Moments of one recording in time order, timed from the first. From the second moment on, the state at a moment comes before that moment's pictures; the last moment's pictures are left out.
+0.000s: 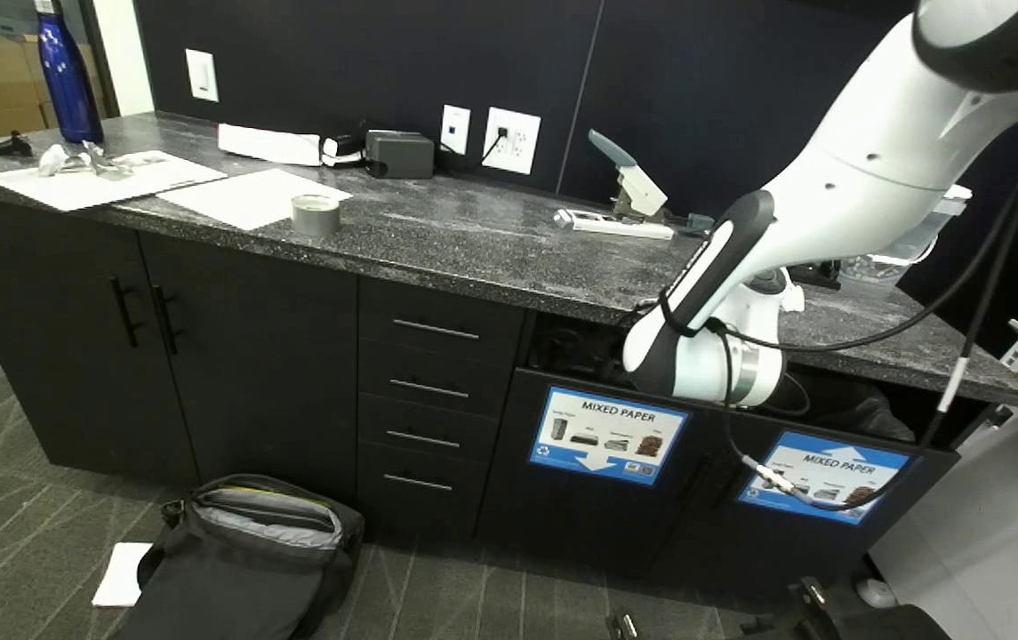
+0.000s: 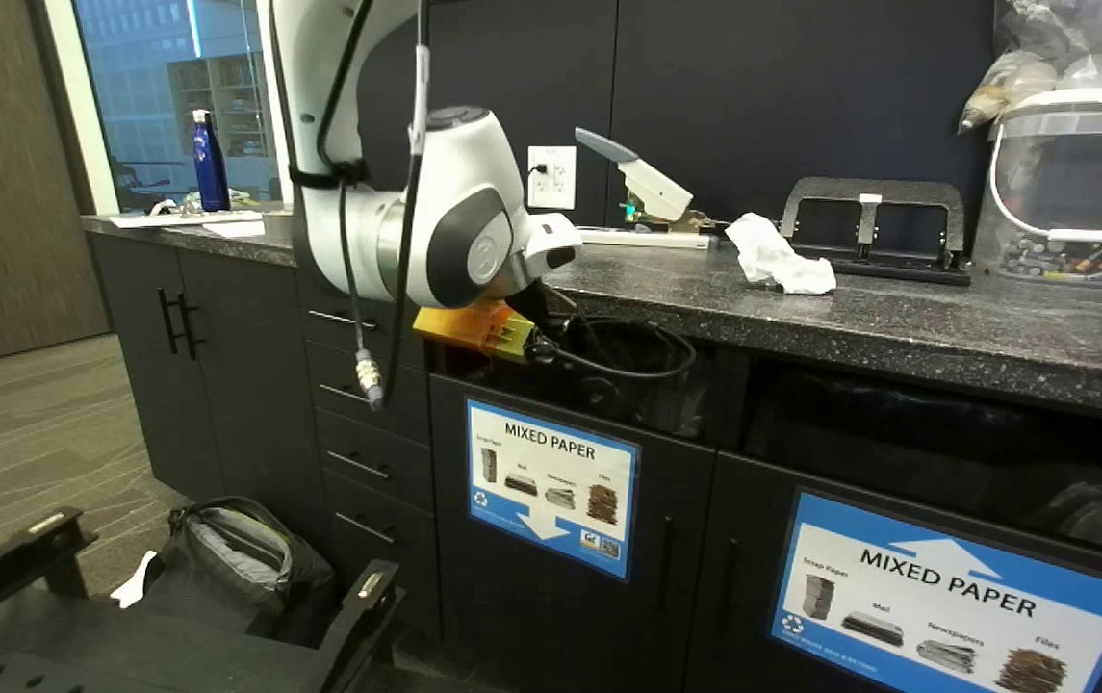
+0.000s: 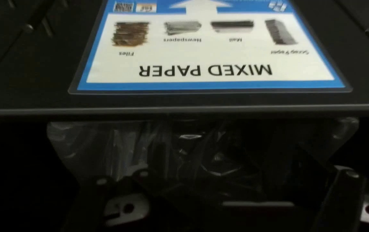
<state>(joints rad) -0.03 0.68 -0.06 -2.26 0.10 3.50 0.08</state>
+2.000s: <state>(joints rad) -0.23 0.56 -0.28 -1.54 0.11 2.41 0.39</state>
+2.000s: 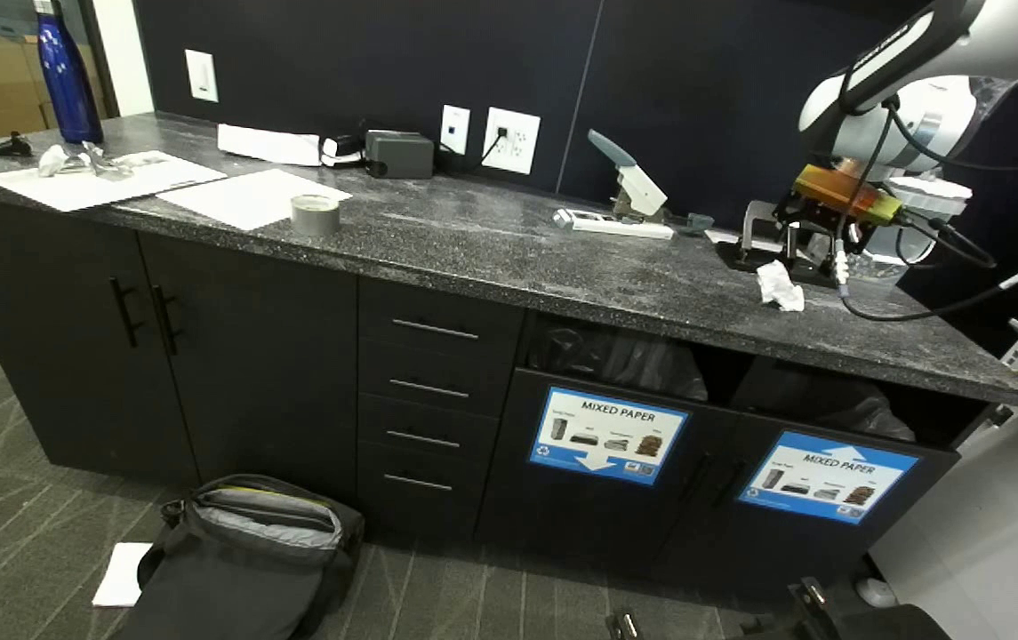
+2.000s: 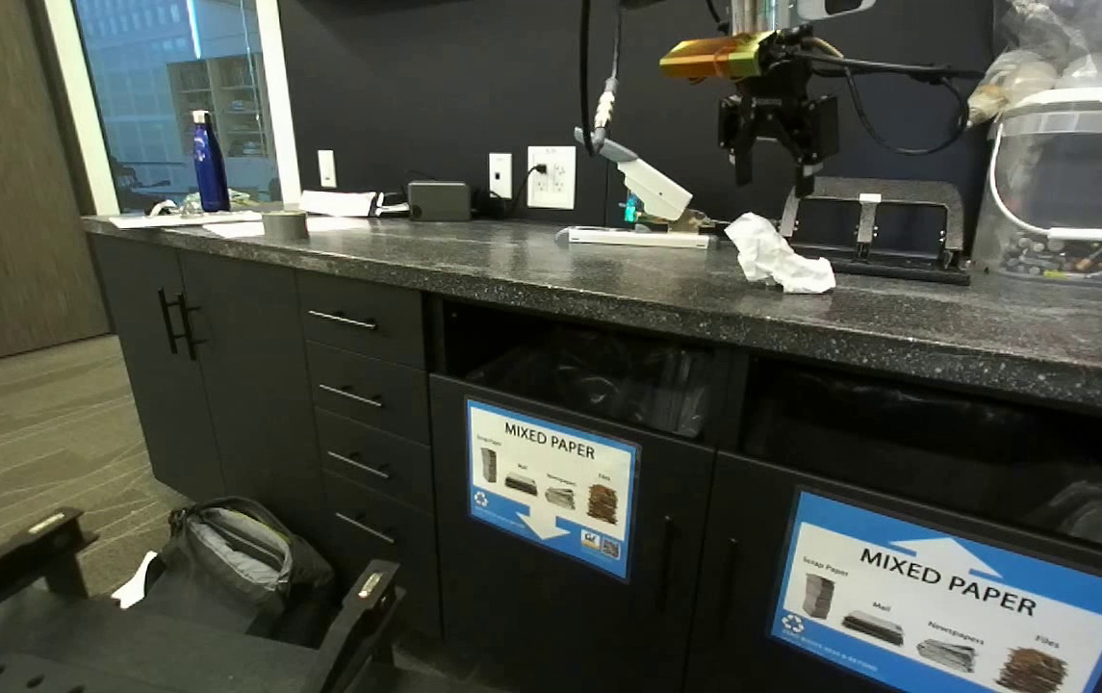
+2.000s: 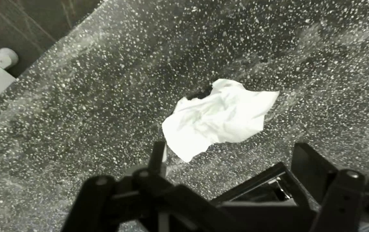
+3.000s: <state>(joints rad) -0.38 0.96 -0.23 -0.90 0.20 1.94 0.47</state>
